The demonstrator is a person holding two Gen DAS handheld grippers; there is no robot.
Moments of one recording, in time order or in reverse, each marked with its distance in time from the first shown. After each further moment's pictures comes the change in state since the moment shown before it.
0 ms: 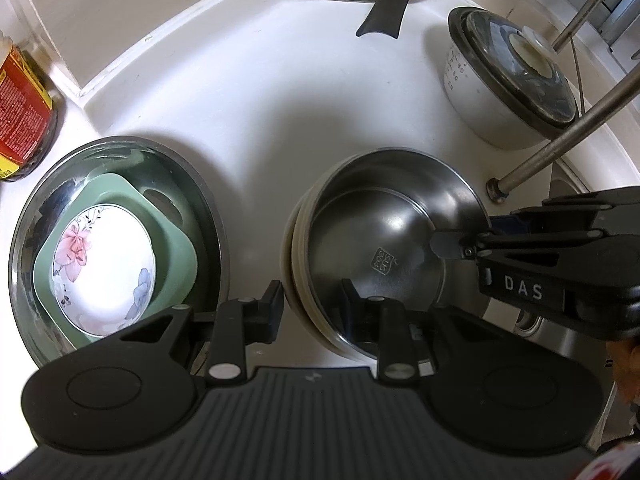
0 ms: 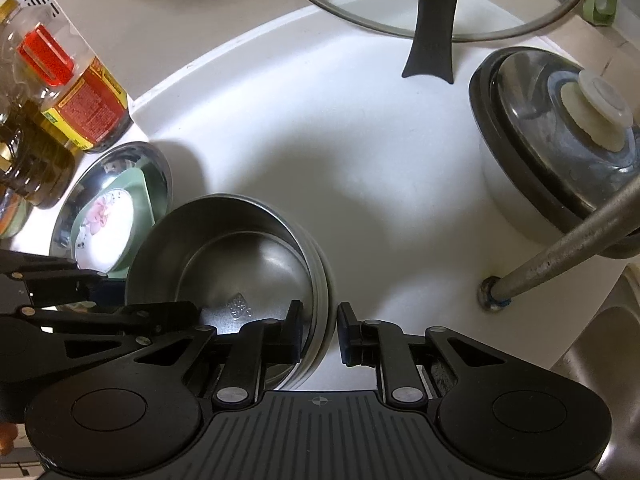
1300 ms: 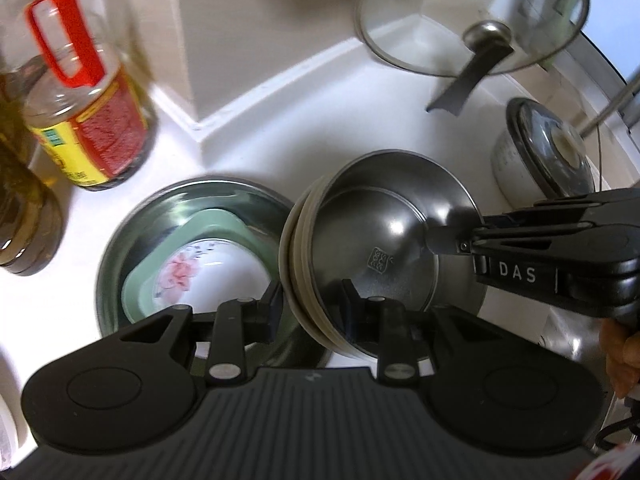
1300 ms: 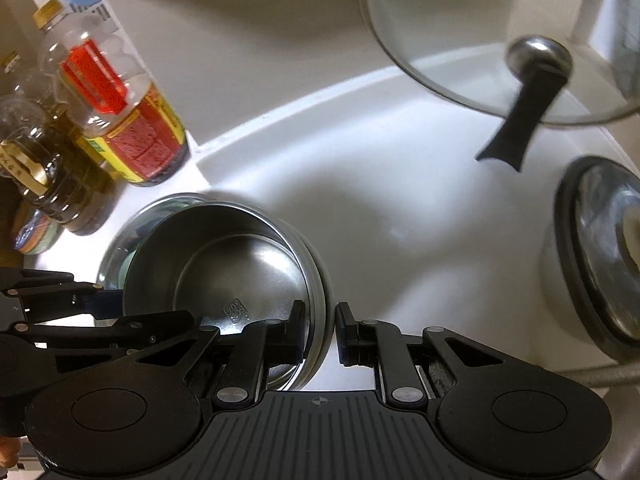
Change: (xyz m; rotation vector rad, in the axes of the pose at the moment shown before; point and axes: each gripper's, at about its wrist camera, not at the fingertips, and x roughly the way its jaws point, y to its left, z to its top) left arm -0.057 0.080 0.002 -0.150 -0.129 0.030; right arm -0.004 0.078 0.048 -0.118 -0.051 0.040
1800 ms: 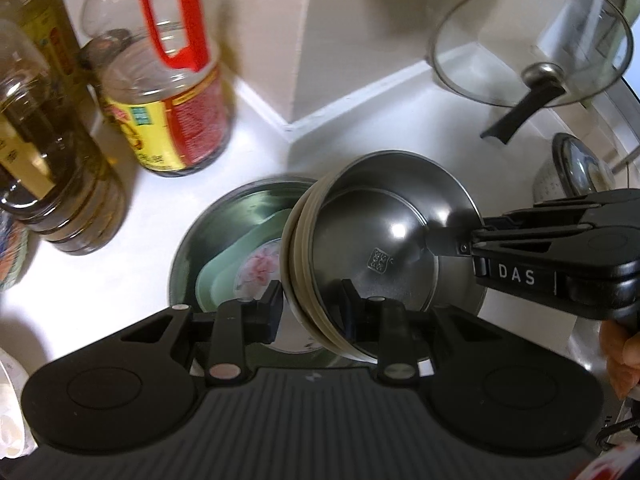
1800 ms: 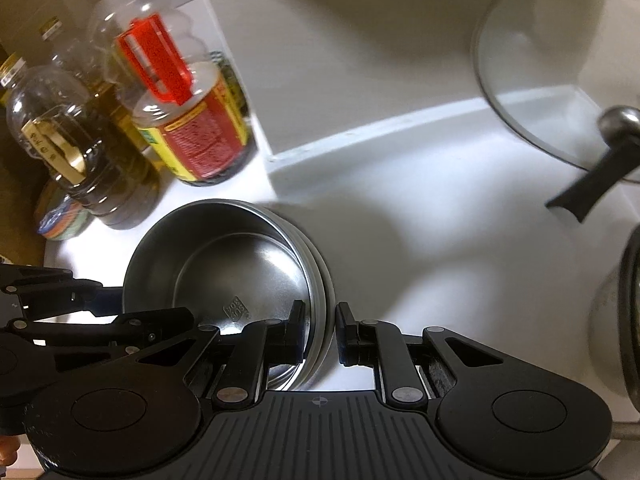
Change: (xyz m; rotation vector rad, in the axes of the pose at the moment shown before) left arm -0.018 0.058 -0.004 -0.100 -0.022 0.058; right arm 0.021 0.060 0.027 -0.111 0.013 0.053
